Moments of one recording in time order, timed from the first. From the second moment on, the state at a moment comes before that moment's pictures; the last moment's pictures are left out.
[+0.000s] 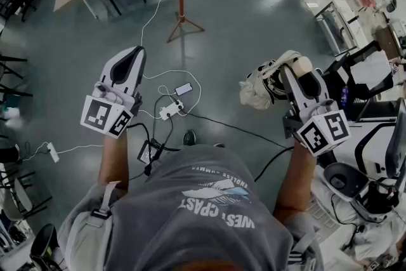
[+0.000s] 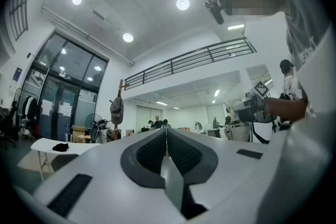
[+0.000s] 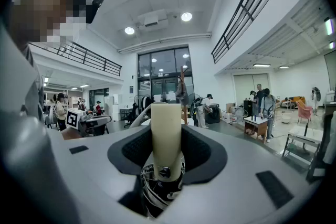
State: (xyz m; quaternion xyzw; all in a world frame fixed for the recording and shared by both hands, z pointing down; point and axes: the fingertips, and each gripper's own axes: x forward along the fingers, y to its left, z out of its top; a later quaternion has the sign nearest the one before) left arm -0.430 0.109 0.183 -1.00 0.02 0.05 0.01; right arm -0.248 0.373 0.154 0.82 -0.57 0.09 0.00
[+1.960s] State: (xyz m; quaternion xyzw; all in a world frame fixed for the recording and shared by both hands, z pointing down) left arm -0.209 0.149 0.190 -0.99 0.13 0.01 0.02; right arm 0.019 0.371 0.166 0.75 -0.65 0.11 -0.04
